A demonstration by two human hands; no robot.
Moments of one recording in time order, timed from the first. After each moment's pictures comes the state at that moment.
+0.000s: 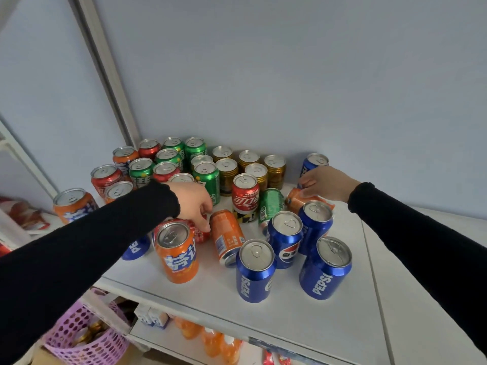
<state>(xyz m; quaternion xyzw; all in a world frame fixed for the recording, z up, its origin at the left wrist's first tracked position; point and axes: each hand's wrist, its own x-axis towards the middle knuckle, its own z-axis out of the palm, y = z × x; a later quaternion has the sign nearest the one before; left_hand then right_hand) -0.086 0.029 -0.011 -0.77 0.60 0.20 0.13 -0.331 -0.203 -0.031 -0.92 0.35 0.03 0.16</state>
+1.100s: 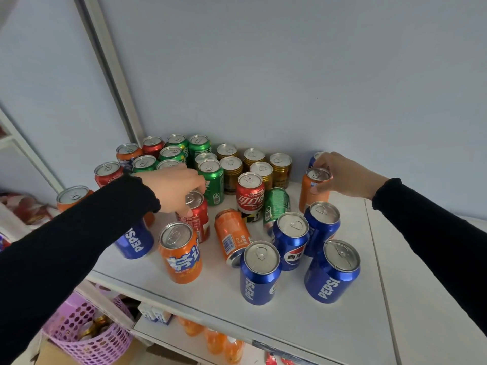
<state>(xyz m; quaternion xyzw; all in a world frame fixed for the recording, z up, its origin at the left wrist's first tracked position) -0.074 0.052 0.018 -0.76 0.62 0.06 0.18 -0.340 -0.208 -0.013 -0.92 0.34 -0.05 0.17</state>
